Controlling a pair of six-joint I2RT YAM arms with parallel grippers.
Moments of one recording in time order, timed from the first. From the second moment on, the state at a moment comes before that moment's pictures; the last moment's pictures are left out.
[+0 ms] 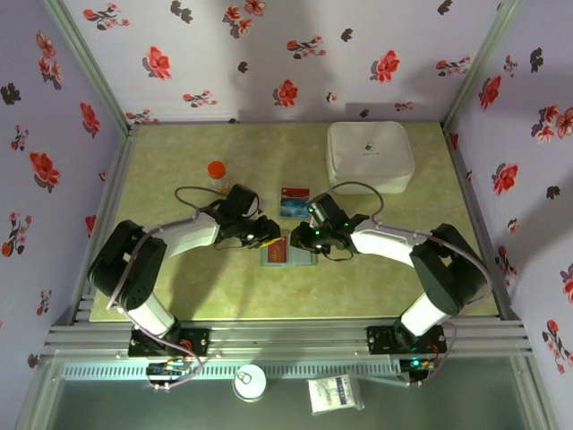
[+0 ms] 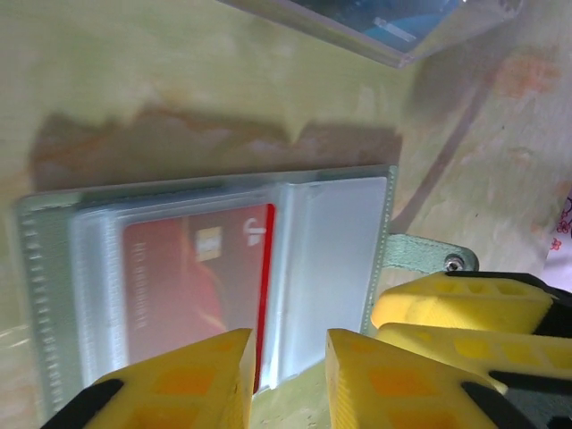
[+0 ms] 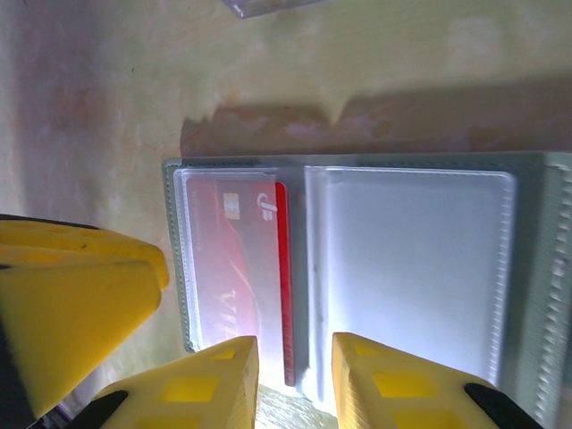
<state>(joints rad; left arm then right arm) -0.62 1.62 0.87 -0.21 0.46 -0.87 0.73 1.60 0.84 -0.19 -0.31 0.88</state>
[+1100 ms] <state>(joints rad) -0.54 1.66 0.76 -0.14 0.52 -0.83 0.77 1.77 0.98 -0.21 -0.31 0.88</state>
